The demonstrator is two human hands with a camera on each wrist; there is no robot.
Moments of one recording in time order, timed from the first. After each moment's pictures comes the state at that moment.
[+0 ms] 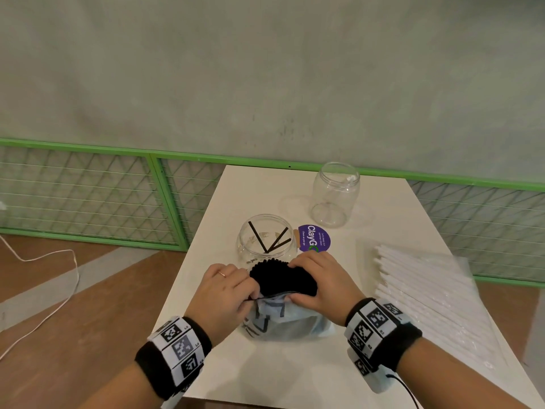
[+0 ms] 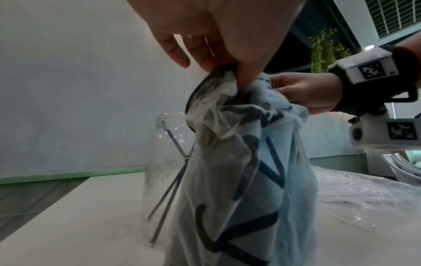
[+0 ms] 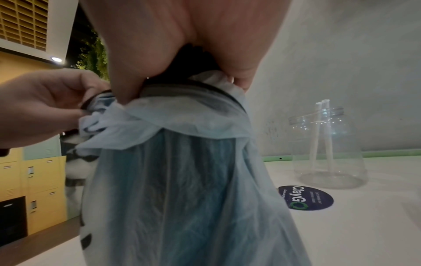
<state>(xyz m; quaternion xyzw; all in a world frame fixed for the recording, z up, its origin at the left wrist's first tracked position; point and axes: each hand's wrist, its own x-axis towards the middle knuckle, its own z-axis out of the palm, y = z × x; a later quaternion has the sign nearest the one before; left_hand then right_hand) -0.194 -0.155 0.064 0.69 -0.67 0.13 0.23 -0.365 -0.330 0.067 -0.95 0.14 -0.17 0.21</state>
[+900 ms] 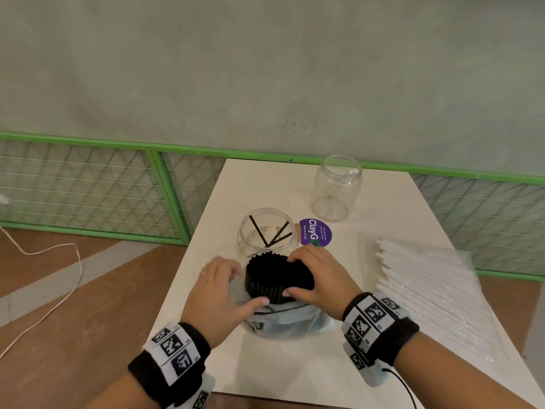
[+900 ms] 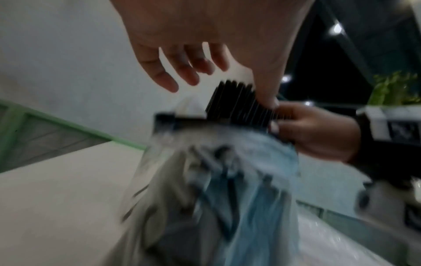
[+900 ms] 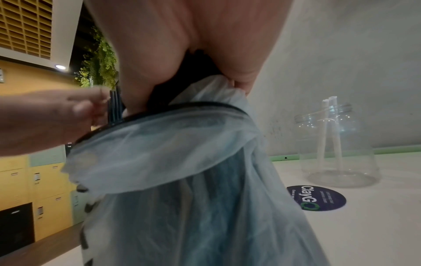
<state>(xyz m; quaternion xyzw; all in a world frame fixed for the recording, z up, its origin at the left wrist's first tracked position) -0.206 -0.143 0.066 0.80 -0.50 -0.03 0.33 -0.360 -0.324 0.071 -0.94 0.16 -0.15 0.24</state>
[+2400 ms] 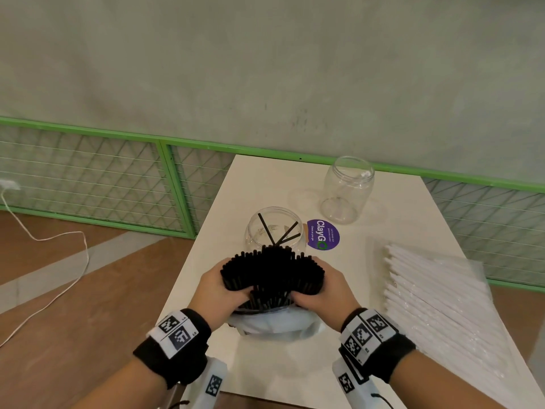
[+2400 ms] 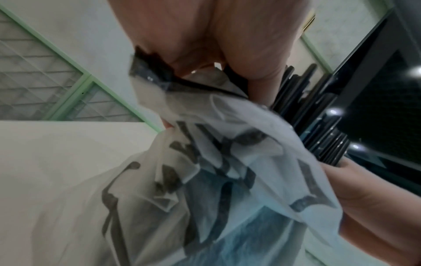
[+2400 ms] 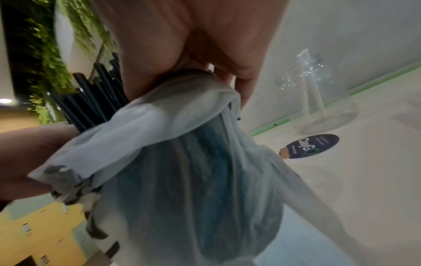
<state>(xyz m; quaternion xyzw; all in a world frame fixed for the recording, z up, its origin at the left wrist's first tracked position) -0.189 -0.154 0.052 0.75 -0.31 -0.25 0.53 -0.354 -0.310 0.050 -0.81 0.26 -0.20 0.49</state>
